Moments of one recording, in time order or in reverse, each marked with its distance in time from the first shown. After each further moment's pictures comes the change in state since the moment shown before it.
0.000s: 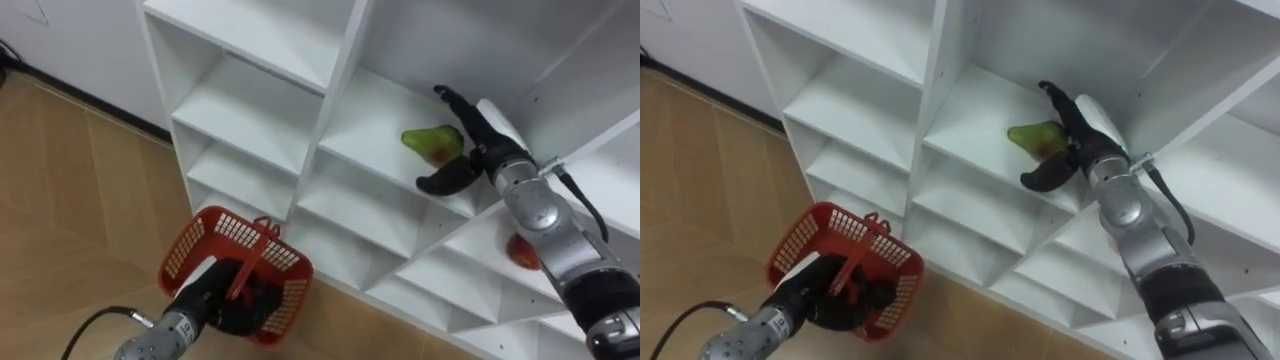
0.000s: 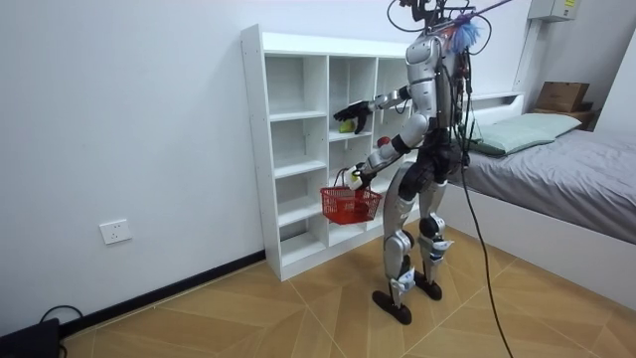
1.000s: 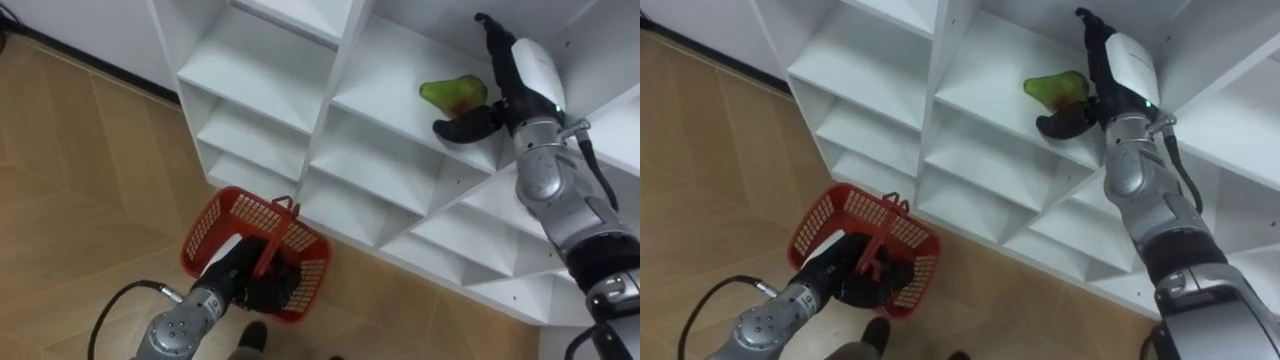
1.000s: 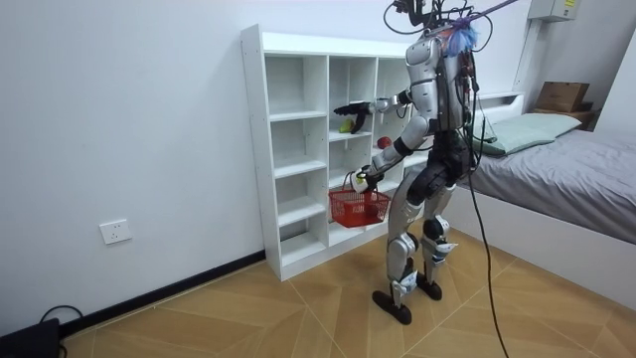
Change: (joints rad) left arm -0.090 -0.043 -0.087 -0.001 -0.002 0.036 0.049; right arm -0.132 -0.009 -0.022 0.114 -0.146 -0.043 -0.263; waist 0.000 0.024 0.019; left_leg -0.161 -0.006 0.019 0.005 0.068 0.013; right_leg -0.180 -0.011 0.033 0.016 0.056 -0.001
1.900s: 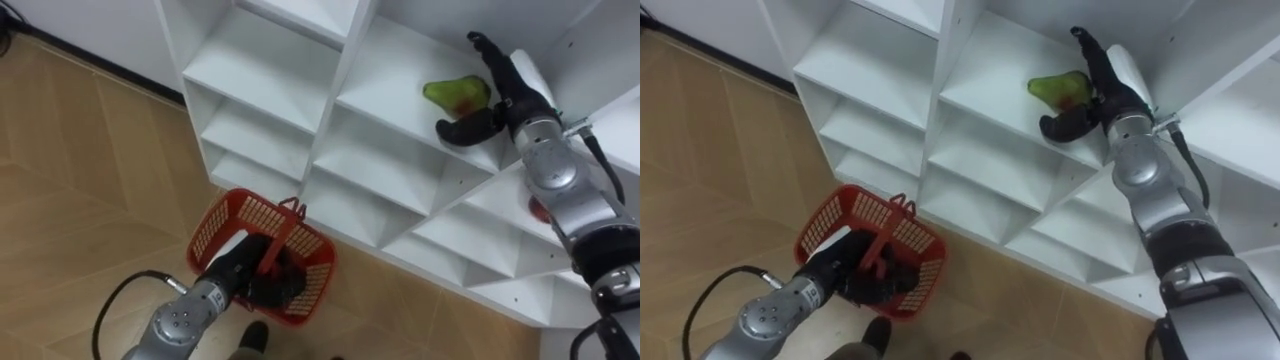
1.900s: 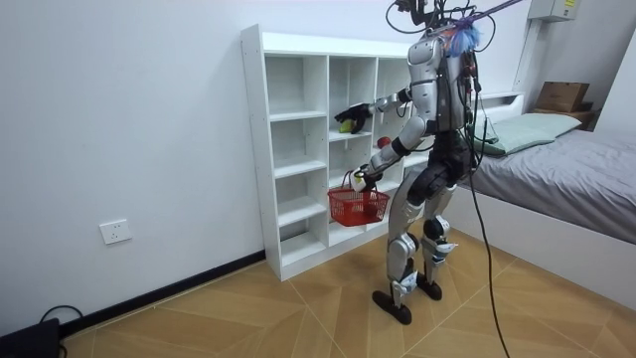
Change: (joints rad) left arm -0.057 0.014 -0.029 0.032 -0.010 0.003 -0.012; right arm -0.029 -0.024 0.015 0.042 0.235 0.033 0.268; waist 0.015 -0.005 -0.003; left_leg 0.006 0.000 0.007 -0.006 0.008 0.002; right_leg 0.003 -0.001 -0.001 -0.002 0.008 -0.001
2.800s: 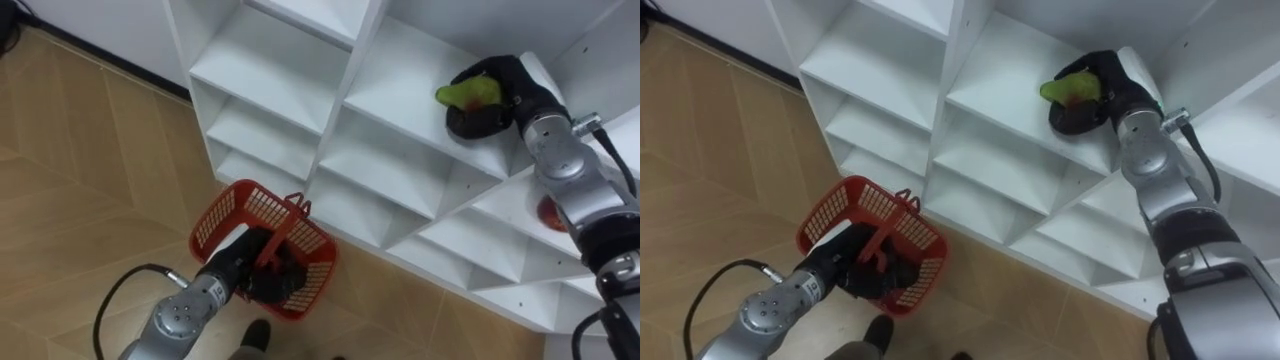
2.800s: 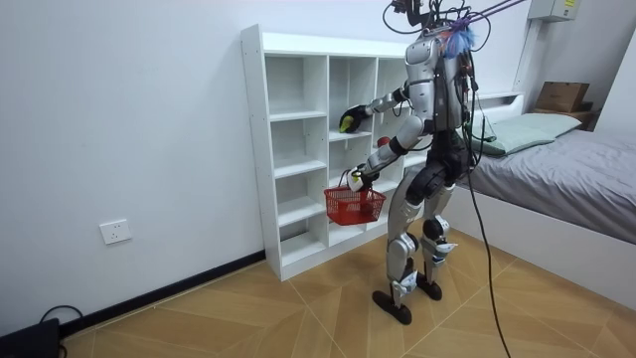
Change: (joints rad) left arm -0.014 0.001 0.001 0.000 0.000 0.000 0.003; right arm -0.043 -0.005 -0.001 0.061 0.007 0.054 0.006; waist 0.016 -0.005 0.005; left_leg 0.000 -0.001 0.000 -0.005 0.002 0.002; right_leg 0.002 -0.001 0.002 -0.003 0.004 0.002
